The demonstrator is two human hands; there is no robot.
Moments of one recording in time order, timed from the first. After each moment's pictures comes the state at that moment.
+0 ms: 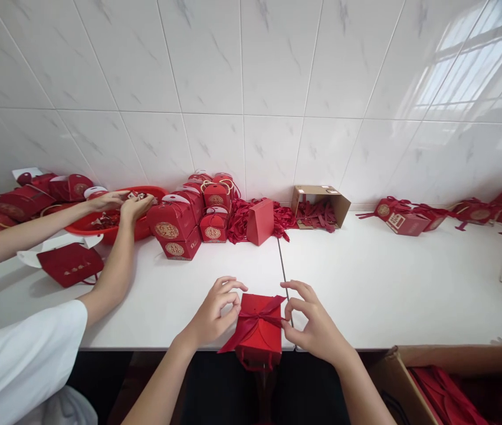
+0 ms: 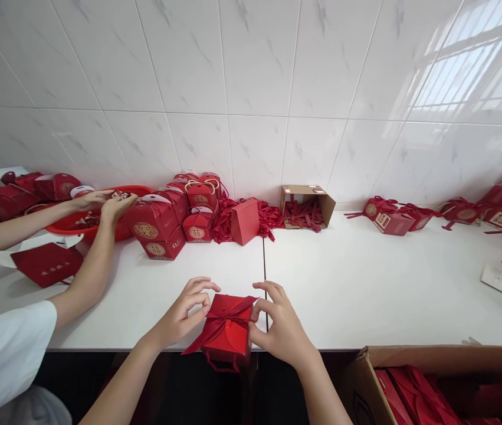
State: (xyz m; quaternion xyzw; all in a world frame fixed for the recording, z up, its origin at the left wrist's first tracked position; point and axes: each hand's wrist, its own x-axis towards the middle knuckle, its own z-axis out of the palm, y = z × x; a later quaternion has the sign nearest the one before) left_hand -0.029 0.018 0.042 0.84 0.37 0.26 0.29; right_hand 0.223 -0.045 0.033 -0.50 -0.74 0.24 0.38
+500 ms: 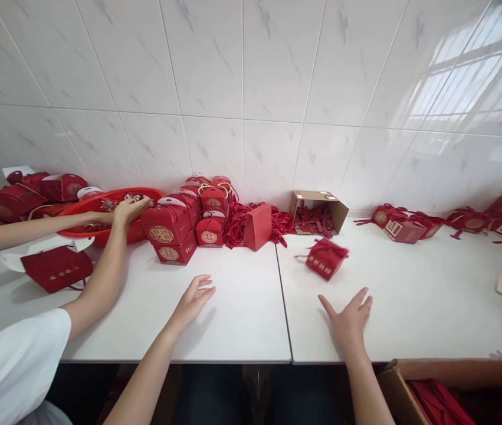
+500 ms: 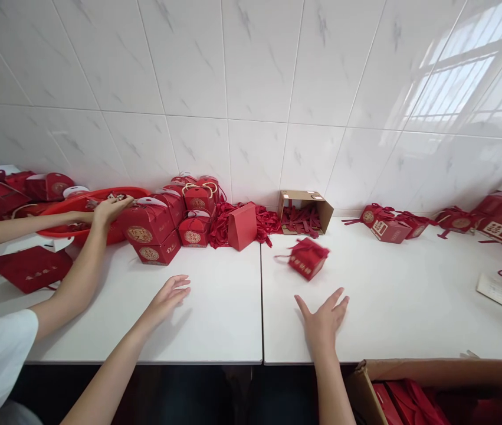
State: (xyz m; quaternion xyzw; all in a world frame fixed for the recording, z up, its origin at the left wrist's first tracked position) left_hand -0.059 0.070 0.000 0.63 0.59 0.35 0.37; right_hand 0.277 -0.012 -0.048 -0.84 -0.35 0.03 0.41
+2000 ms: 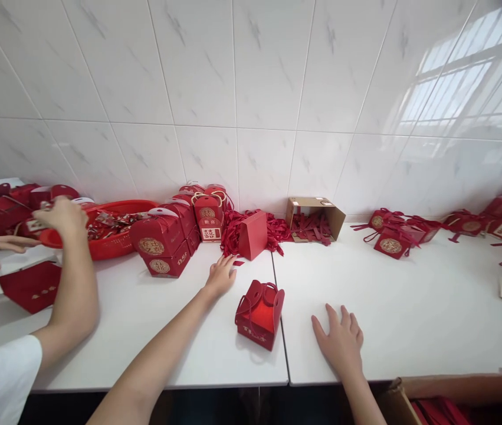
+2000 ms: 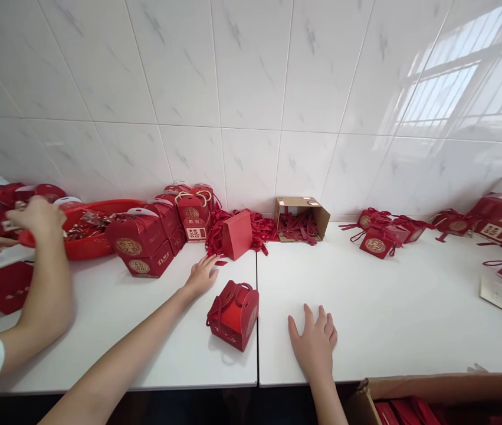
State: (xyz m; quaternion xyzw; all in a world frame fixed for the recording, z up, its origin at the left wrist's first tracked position) left_hand 0.012 0.191 -0.026 0.80 0.52 0.28 0.12; right_hand 0.285 -0.013 -0.072 -0.86 -0.47 0.02 0.18
